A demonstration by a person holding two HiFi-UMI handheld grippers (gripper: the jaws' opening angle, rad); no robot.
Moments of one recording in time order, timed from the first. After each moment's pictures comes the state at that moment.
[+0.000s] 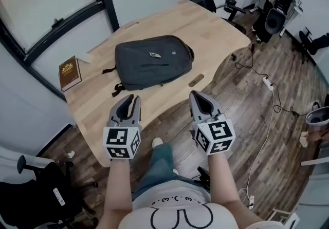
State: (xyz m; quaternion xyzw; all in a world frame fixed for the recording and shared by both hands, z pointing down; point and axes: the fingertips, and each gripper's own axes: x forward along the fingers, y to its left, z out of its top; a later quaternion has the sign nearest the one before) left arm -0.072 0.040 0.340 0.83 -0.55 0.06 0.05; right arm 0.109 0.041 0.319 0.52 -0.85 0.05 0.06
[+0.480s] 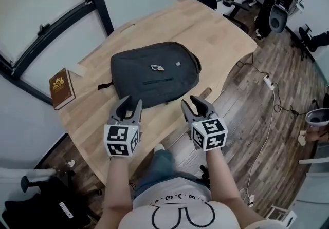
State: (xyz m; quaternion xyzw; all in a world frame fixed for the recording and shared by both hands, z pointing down) left arm -0.100 -0.099 0.391 0.84 -0.52 0.11 0.10; right arm 0.077 -0.090 0.404 0.52 -0.83 0.14 0.14
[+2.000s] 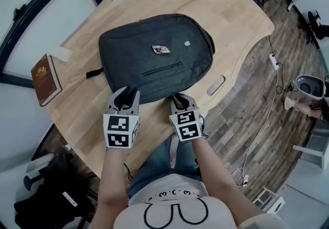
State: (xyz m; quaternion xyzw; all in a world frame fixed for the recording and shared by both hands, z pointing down) left arm -0.121 -0.161 0.509 0.82 -0.49 0.23 0.17; right arm 0.018 -0.134 0.589 0.48 -0.79 0.21 0.32
